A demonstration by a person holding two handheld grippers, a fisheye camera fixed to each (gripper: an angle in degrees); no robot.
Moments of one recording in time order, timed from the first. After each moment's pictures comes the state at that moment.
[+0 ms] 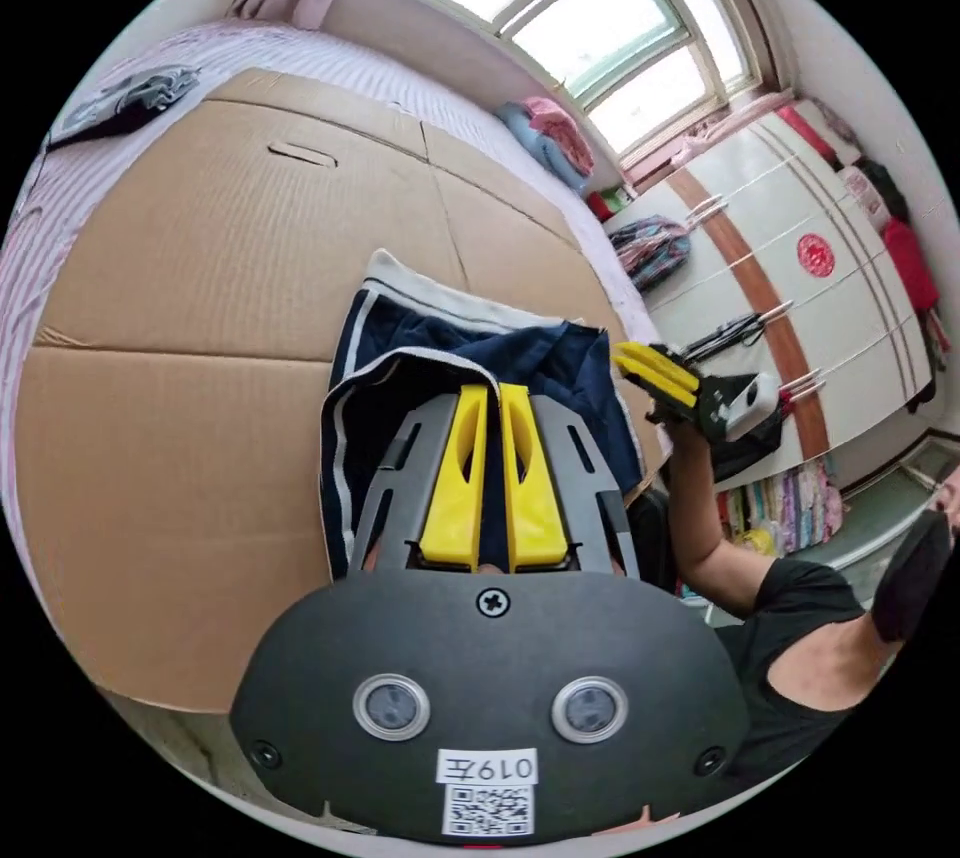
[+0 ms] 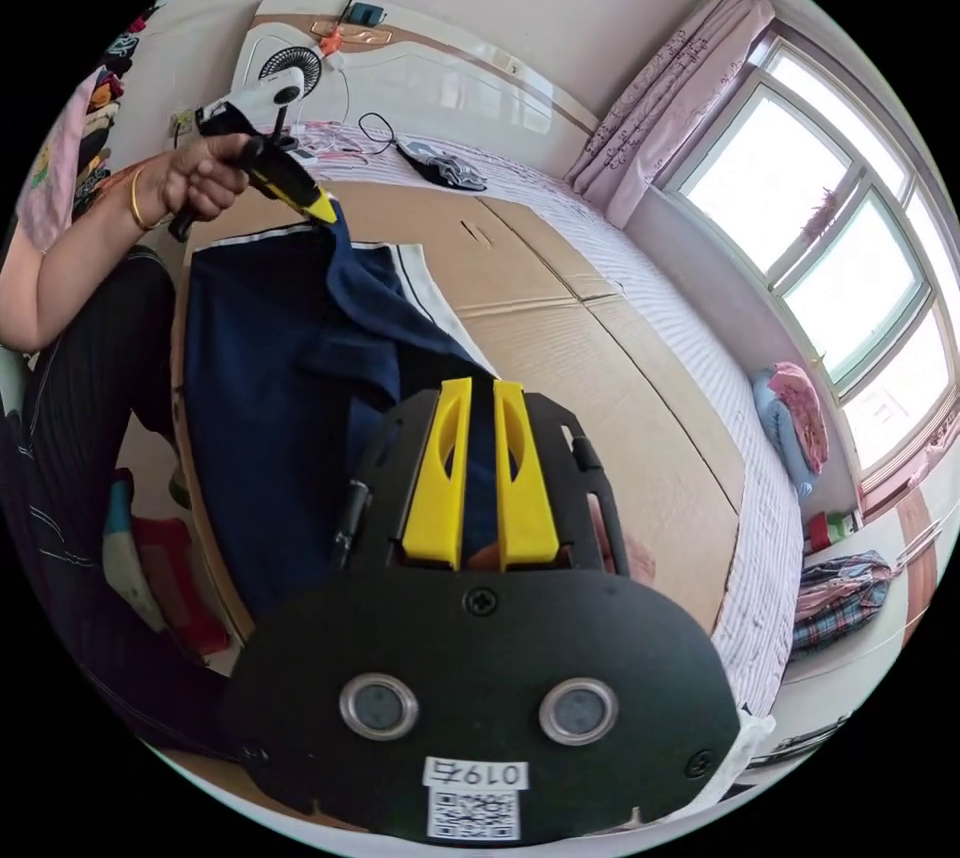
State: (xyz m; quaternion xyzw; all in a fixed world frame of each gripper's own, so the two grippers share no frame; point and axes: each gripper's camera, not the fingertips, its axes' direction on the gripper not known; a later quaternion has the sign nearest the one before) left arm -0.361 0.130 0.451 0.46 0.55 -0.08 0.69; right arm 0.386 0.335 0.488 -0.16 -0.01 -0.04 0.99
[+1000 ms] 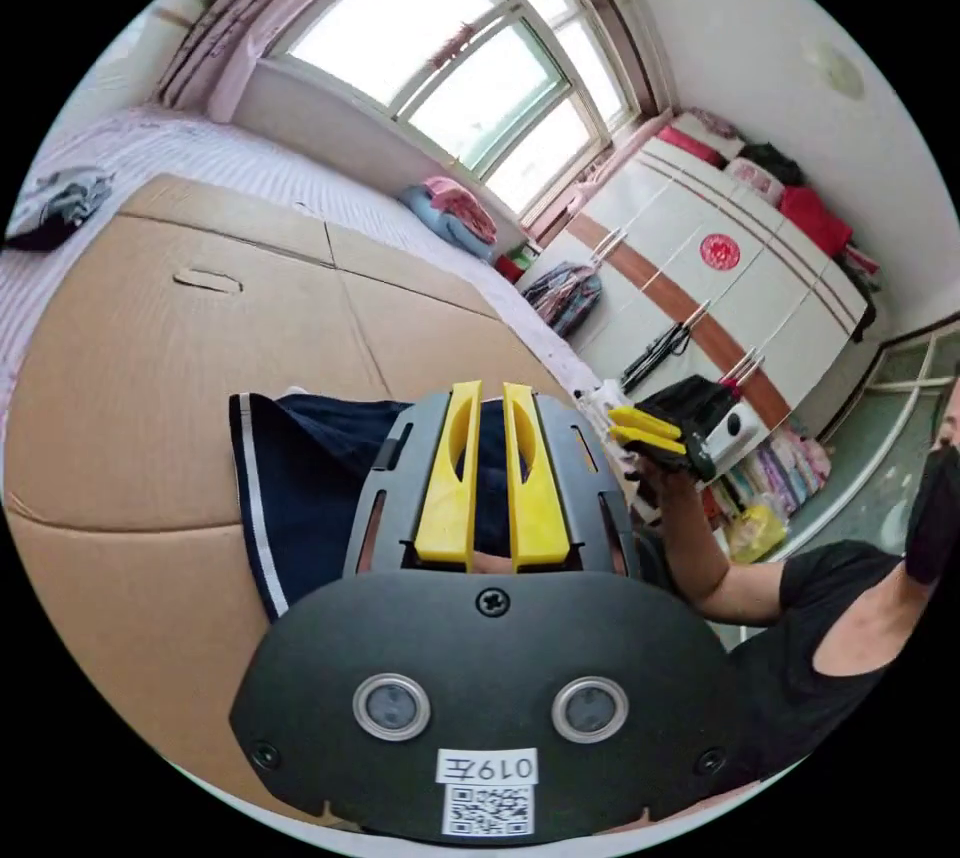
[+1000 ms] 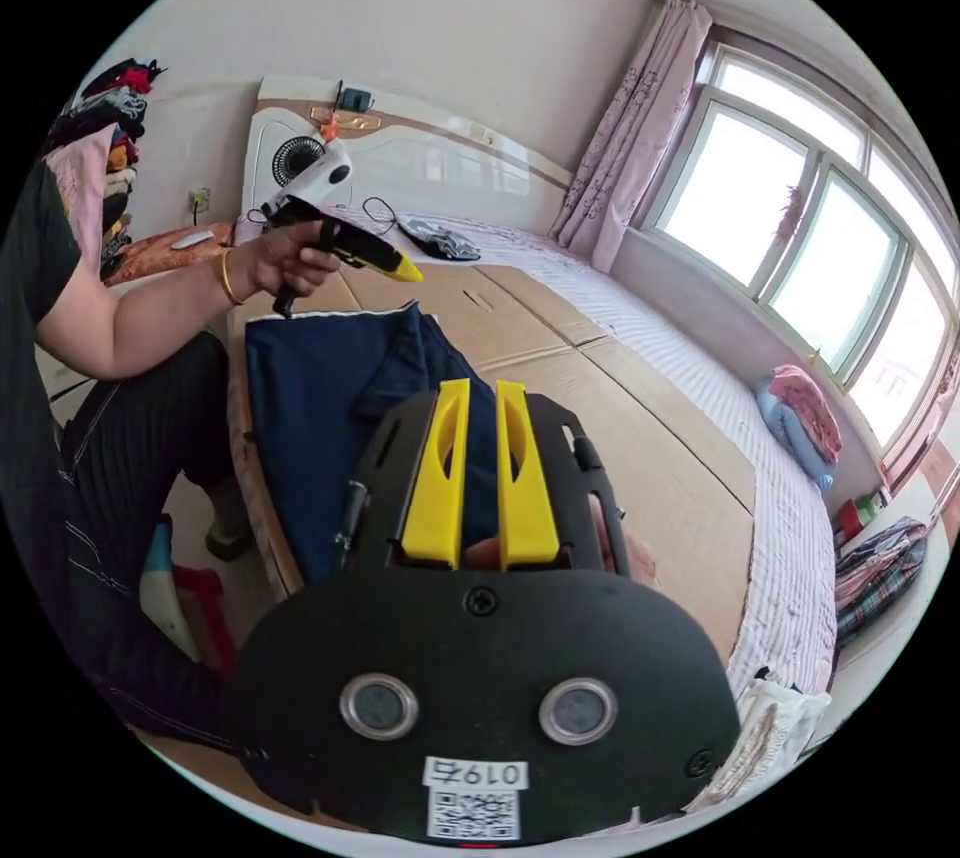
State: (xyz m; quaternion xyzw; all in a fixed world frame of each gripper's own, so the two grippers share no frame) left arm -0.282 0.139 0.269 0.59 0.42 0.03 0.69; right arm 0.427 0.385 0.456 -0.06 -0.02 0.00 1.00
